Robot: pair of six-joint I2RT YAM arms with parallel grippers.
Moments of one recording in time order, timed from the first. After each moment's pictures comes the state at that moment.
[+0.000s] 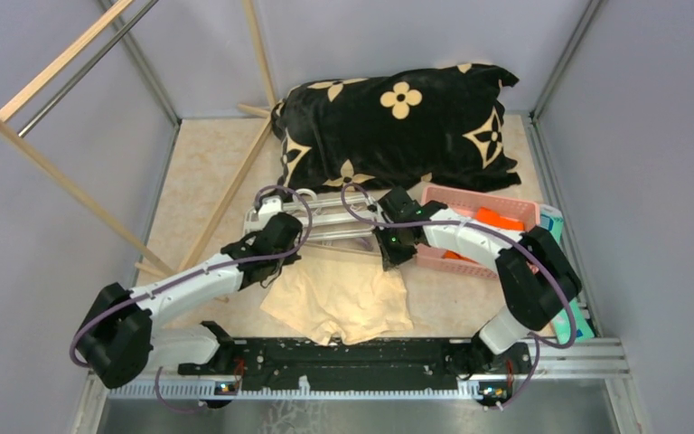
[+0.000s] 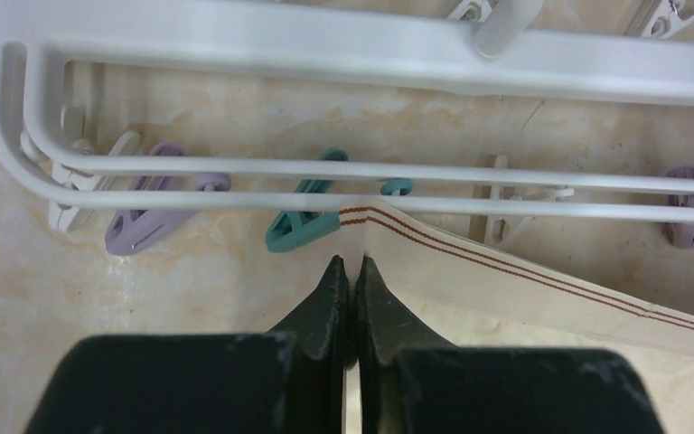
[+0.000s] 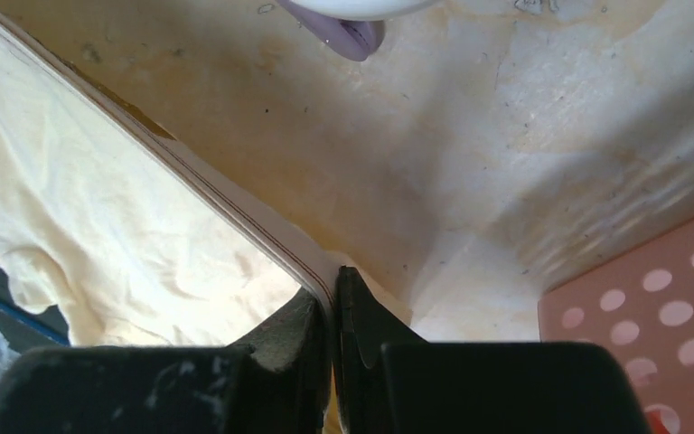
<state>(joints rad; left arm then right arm) -0.72 1.20 0.63 -0.30 -0.49 -0.74 0.66 1.54 0.96 -0.60 -0.18 0.23</state>
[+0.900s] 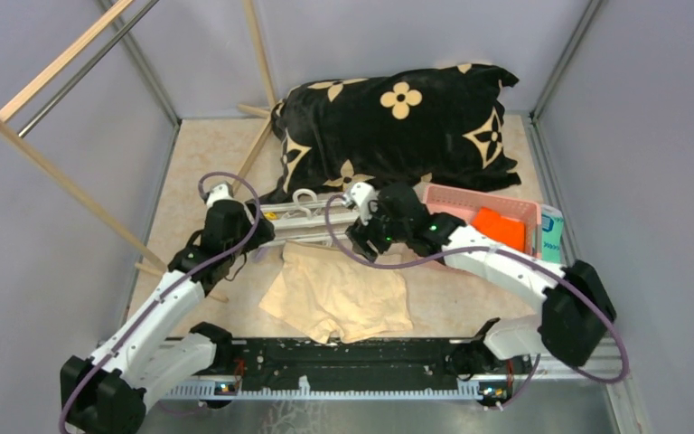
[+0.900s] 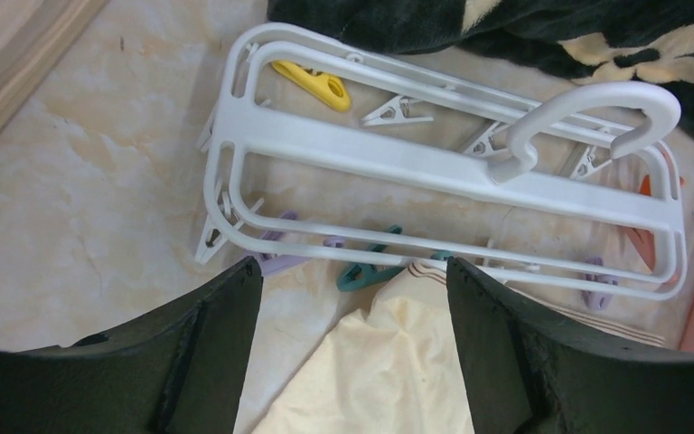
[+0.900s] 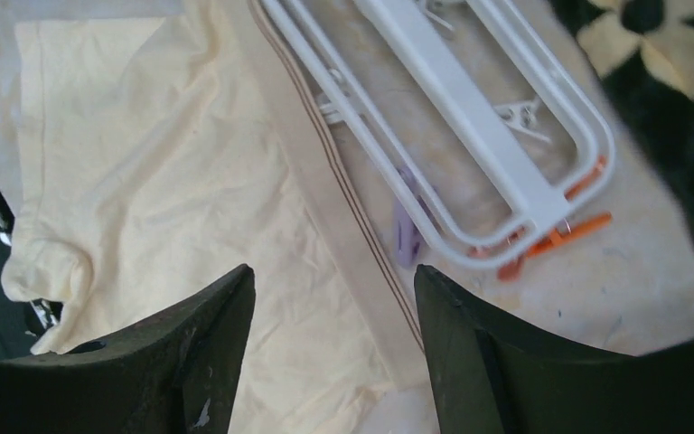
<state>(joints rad) -0.42 0.91 0.64 -0.37 -0.34 -0.63 0.76 1.27 0.92 -0.31 -0.18 -0.13</state>
